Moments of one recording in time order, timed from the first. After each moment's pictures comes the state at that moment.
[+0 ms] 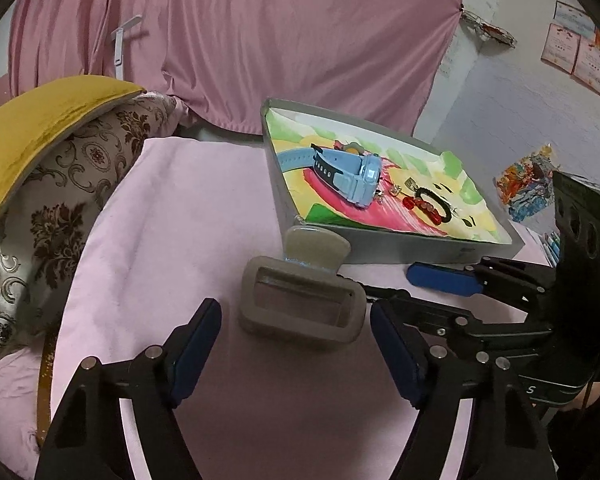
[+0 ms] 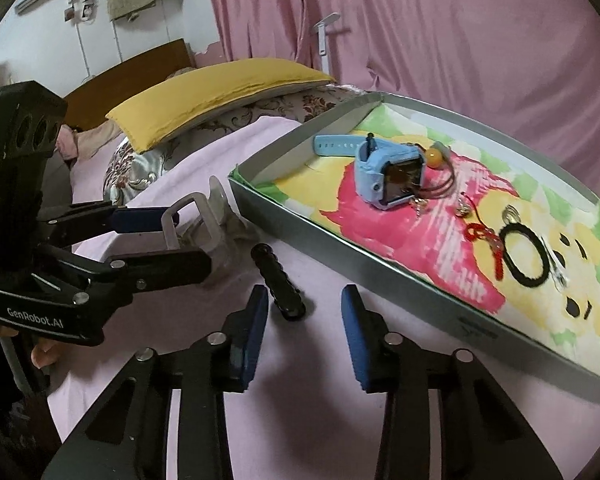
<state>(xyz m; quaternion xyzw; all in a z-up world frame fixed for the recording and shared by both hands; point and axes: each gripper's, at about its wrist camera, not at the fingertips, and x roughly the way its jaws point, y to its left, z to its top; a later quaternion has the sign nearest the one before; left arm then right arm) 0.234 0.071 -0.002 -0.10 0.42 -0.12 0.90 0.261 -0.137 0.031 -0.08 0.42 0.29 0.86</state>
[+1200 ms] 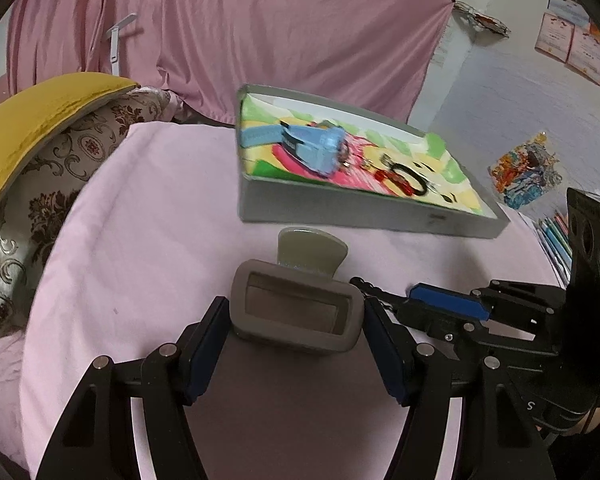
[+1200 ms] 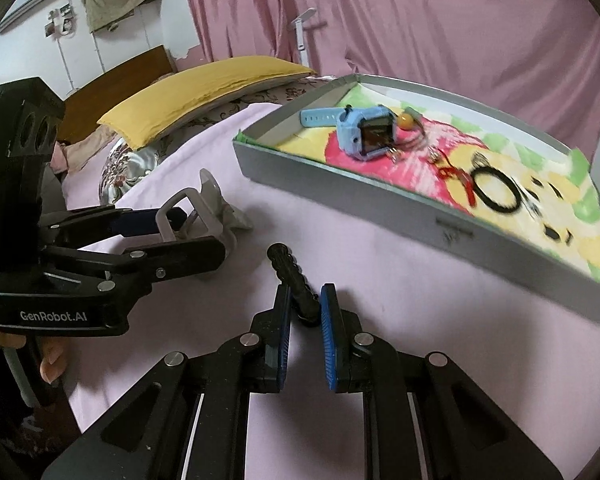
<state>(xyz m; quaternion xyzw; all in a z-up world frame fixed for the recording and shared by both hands) 0.202 0.039 -0.004 -0.09 0.42 -0.12 0.89 0.215 -0.167 0.028 -0.04 0.43 0.26 0.86</state>
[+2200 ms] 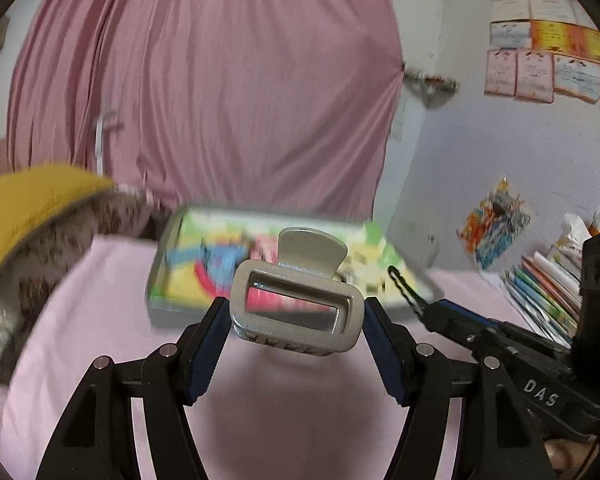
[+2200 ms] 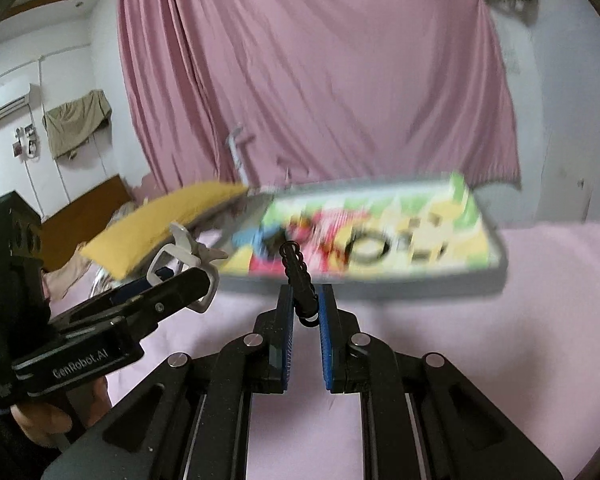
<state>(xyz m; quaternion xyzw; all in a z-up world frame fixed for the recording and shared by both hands) 0.176 -0.030 0.064 -0.08 0.23 -0.13 0.96 0.176 -0.258 0.078 0.10 0.26 0.15 0.95</state>
